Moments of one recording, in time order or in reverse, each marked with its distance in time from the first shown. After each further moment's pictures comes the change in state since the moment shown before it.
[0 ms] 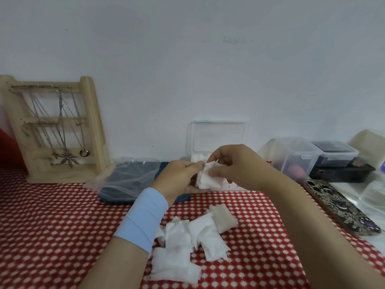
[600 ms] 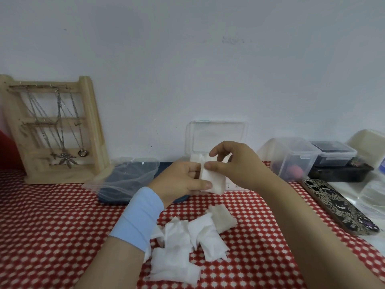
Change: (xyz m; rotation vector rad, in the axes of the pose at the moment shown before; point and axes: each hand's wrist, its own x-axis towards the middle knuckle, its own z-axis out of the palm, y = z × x) left_hand -0.005 -0.001 -0.006 0.189 -0.224 0.075; right_hand 0.005 0.006 0.009 0.057 0.184 0.038
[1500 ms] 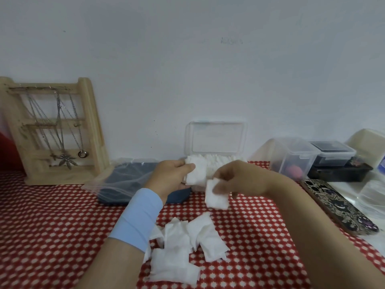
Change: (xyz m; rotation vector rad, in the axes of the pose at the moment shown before) left_hand 0.007 -0.004 -0.008 -0.157 0.345 -0.052; right_hand -0.009 0.007 -0.016 -0.117 -0.517 0.133
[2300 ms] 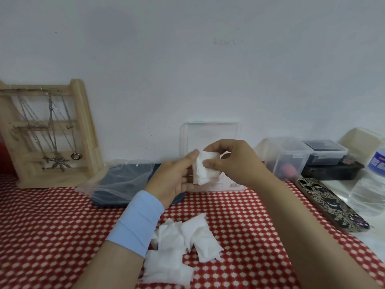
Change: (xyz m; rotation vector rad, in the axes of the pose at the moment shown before) left_hand -0.013 0.011 0.021 -0.209 -0.177 -0.029; right_hand 0.005 -0.016 0.002 0.287 0.548 -0.095
